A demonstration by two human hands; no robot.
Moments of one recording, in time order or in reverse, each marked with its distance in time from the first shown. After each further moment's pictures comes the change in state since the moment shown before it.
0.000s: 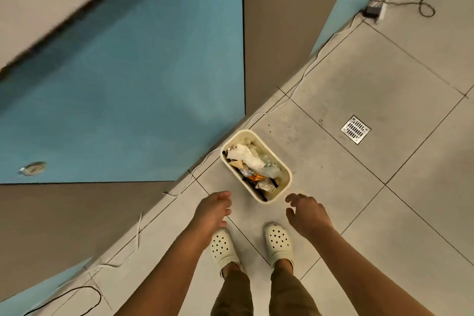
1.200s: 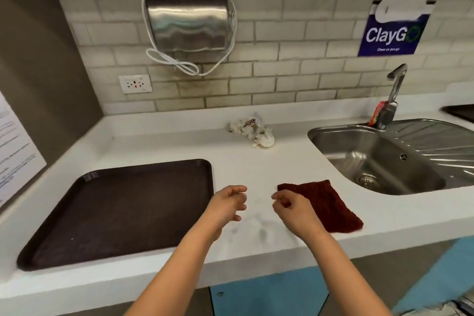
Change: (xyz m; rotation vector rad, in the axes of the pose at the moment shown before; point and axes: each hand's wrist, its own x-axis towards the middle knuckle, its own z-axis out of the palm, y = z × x) left_hand -0.377 0.229 -0.232 -0.407 0.388 0.854; right_hand -0.242 -0.356 -0.406 0.453 0.341 -0.875
